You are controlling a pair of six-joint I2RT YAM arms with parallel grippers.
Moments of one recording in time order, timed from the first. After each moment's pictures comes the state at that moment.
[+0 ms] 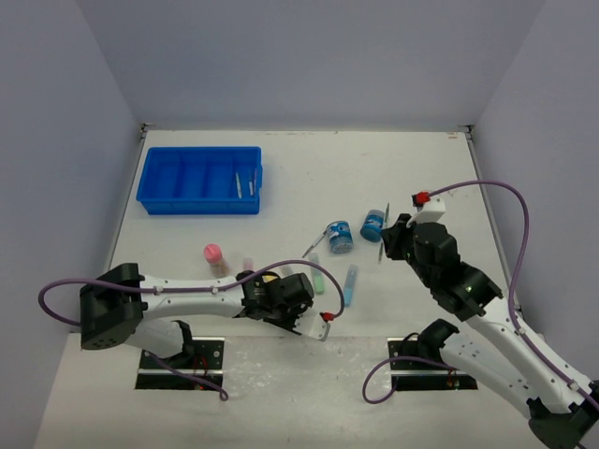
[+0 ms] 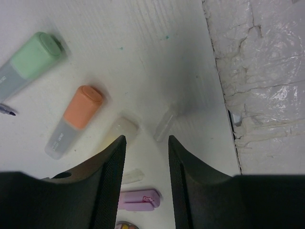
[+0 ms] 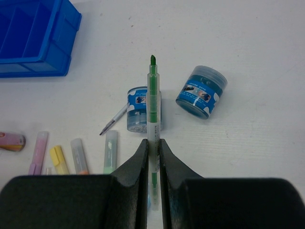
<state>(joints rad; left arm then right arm) -1.26 1.40 0.76 -0.54 0.00 0.70 0.64 0.68 0.73 -0.48 0.35 0.49</state>
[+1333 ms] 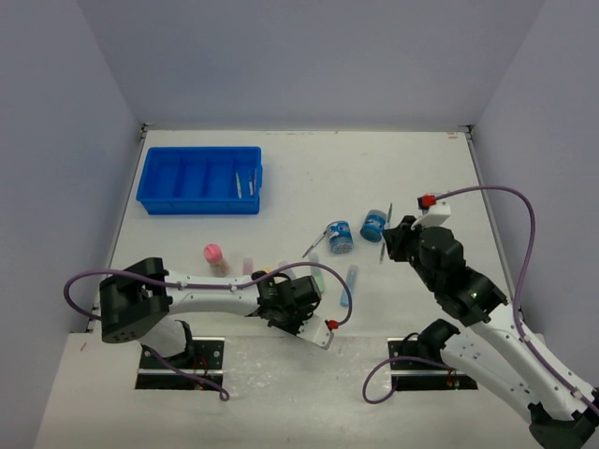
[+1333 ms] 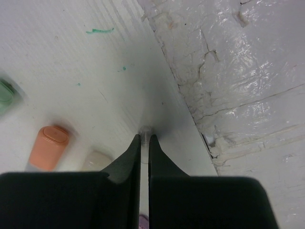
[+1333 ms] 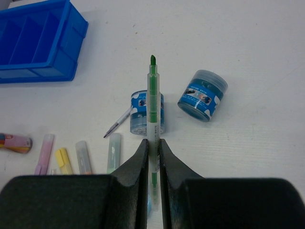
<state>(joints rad) -1.26 1.52 0.79 -0.55 0.14 0.74 0.64 0.63 0.71 -0.48 0.35 0.49</state>
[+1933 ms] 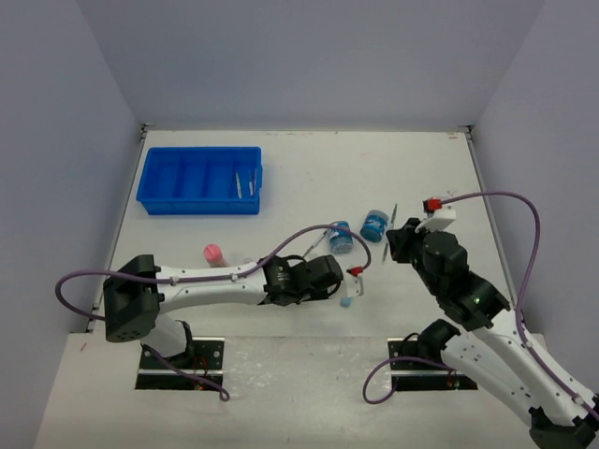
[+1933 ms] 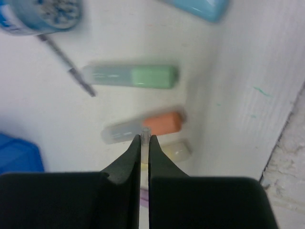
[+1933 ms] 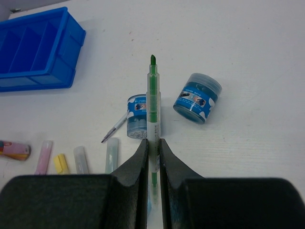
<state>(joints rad) -1.26 1.54 1.02 -0.55 -0.23 0.35 0.64 0.59 0.69 -0.47 0.38 0.49</state>
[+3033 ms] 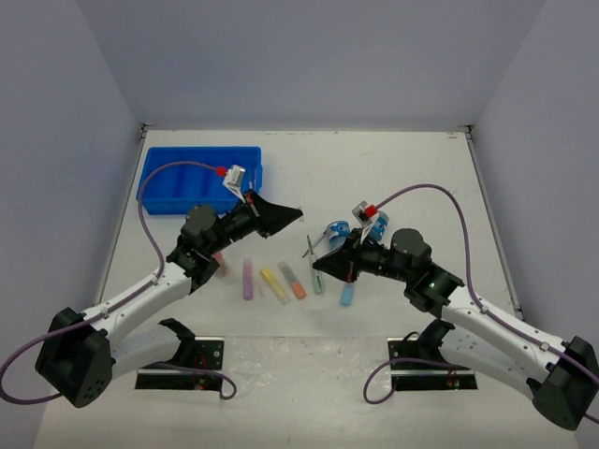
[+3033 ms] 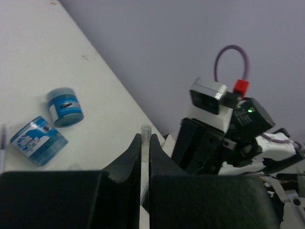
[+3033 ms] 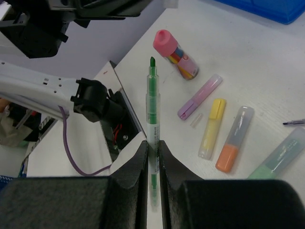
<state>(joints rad) -0.58 1.07 0.59 0.59 0.43 -0.91 0.76 0.84 0.53 0.14 -0.44 0.61</state>
